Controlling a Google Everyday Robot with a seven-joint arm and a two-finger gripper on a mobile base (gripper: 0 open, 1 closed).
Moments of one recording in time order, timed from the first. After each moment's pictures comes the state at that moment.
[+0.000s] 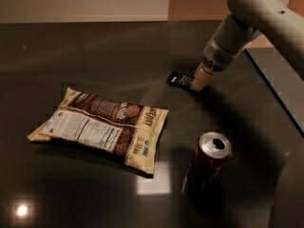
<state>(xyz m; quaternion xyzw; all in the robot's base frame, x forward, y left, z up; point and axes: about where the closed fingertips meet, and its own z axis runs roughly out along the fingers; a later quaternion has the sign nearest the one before) 0.633 -0.153 0.825 -0.56 0.81 0.11 0.14</state>
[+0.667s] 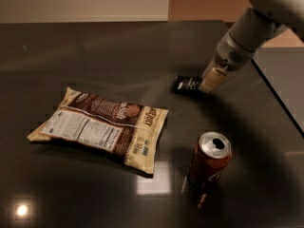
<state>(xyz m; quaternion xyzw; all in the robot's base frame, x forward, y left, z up) 0.591 -0.166 0.861 -0.56 0.80 0.11 0.17</state>
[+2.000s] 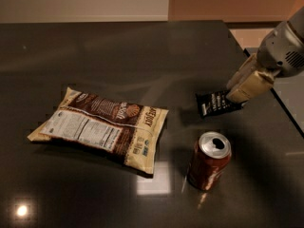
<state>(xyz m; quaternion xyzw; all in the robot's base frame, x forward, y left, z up) 0.482 -0.194 0.929 -0.56 0.79 0.14 0.20</state>
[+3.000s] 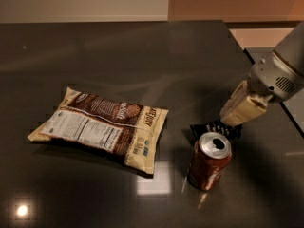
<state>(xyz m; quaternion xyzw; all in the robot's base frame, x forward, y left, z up) 0.440 -0.179 0.885 -0.57 0.78 0.21 0.14</state>
